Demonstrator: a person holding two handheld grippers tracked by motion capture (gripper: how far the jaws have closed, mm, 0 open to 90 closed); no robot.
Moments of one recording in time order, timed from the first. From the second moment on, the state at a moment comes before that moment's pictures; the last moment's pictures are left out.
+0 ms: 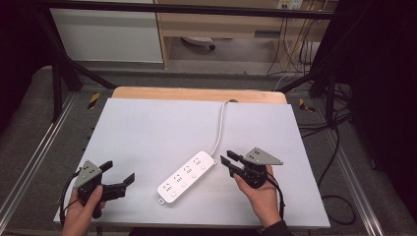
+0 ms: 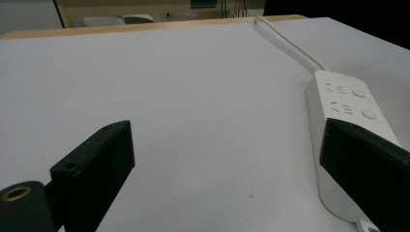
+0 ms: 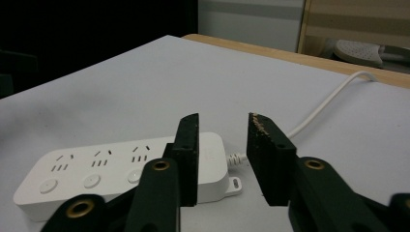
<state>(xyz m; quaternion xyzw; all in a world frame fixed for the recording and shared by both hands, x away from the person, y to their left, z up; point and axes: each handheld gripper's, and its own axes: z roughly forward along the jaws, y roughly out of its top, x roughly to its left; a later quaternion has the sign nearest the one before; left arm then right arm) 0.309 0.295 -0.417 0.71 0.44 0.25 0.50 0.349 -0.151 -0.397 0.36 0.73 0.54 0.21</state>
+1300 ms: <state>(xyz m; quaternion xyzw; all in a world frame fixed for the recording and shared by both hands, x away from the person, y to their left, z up) 0.308 0.294 -0.416 0.71 0.43 0.25 0.49 0.343 -0.088 -0.422 0.32 0.77 0.54 0.14</state>
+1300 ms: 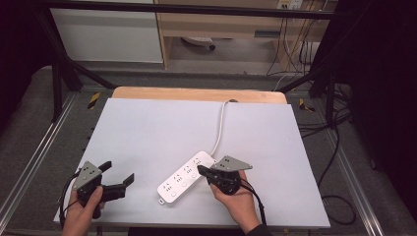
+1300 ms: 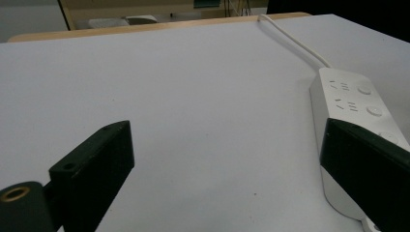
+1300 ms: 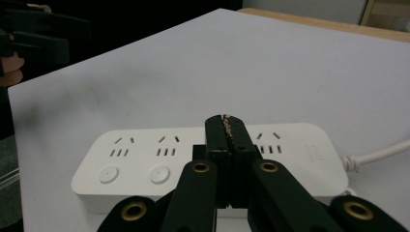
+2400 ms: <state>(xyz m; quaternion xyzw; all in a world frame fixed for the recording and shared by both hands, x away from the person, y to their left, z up) 0.308 0.293 -0.417 0.71 0.43 0.25 0.49 0.349 -0.068 -0.447 0.32 0.77 0.52 0.15</state>
